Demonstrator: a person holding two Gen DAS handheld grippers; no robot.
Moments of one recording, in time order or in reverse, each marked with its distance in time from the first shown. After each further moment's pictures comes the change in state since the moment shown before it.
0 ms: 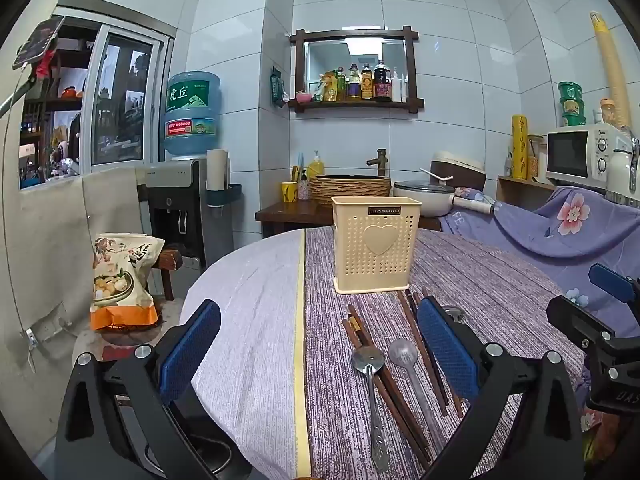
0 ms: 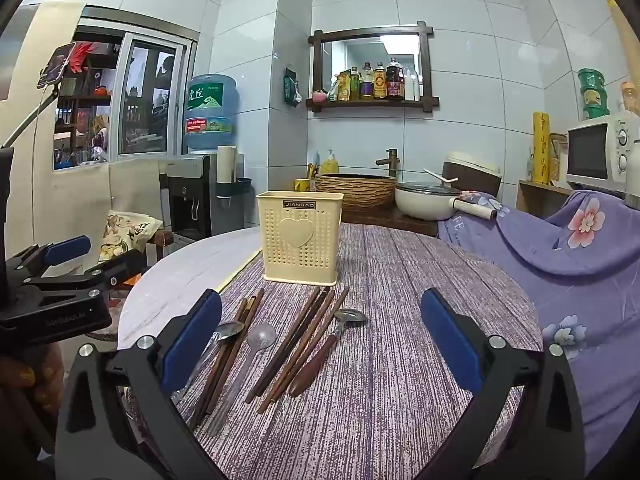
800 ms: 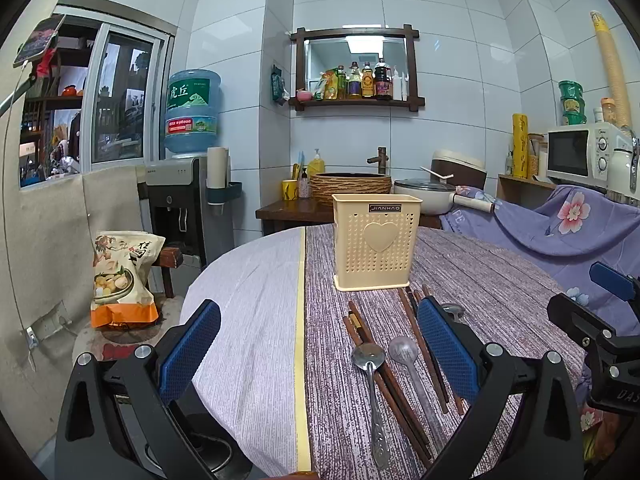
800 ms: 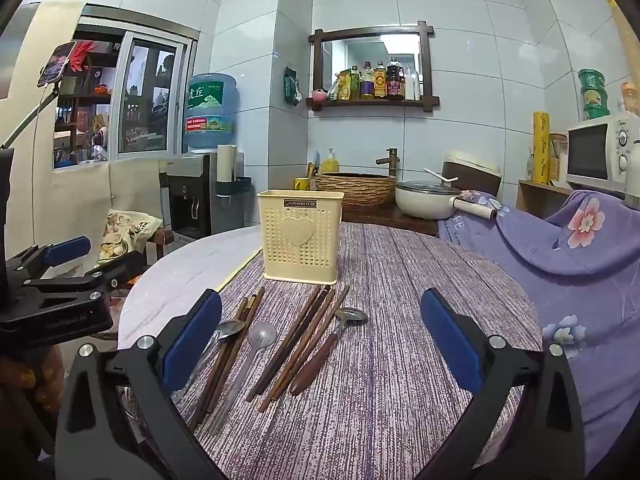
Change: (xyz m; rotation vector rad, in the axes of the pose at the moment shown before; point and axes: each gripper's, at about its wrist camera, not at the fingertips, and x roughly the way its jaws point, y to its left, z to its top) left arm 0.001 0.000 -0.002 -0.002 0.008 0.002; right arm 0.002 -0.001 -0.002 0.001 0.000 -0.002
